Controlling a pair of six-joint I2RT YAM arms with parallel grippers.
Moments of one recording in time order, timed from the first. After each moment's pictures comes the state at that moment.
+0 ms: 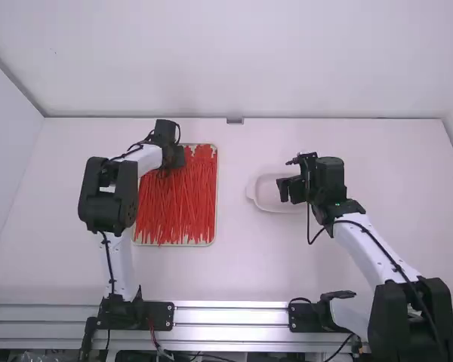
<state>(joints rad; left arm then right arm) -0.07 2.14 1.40 -0.31 -0.06 -0.27 0.16 1.30 0.69 -0.11 -0.19 -0.08</state>
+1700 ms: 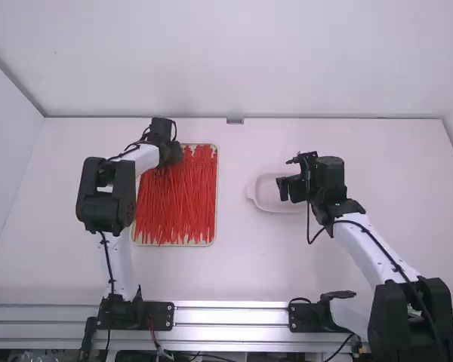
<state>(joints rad) -0.04 2.14 1.40 -0.24 -0.07 -0.32 0.16 1.30 0.69 -0.09 -0.20 -0.08</state>
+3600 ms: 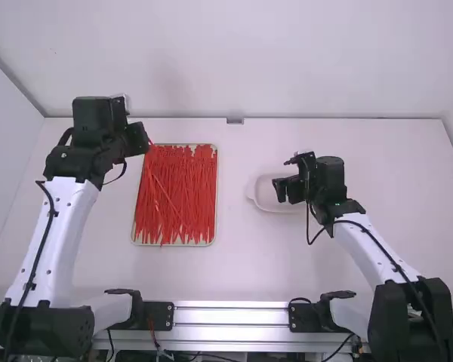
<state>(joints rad) 0.01 1.30 1.40 -0.80 0.13 -0.27 0.16 1.30 0.69 -0.09 -0.28 -0.08</state>
